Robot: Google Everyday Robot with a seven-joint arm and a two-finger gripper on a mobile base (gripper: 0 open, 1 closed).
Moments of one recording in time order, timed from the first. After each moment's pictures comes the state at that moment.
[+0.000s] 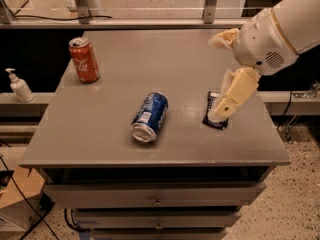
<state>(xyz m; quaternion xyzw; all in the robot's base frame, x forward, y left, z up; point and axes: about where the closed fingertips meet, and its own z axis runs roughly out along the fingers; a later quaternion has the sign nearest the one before) 0.480 -0.106 0.958 -0.63 0.69 0.16 0.32</state>
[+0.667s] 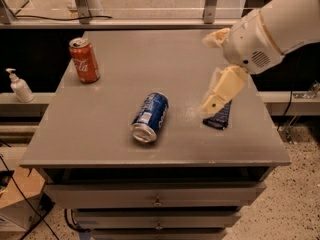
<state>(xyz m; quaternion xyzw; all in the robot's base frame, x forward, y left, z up) 0.493 -0.091 0.954 -0.62 0.70 0.16 0.32</state>
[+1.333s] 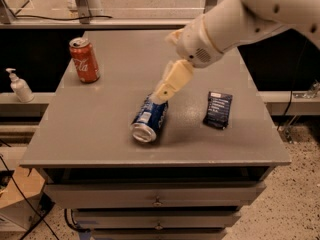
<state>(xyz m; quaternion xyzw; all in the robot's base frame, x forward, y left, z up) 0.553 -0.013 0.932 -0.61 0.68 0.20 0.35</state>
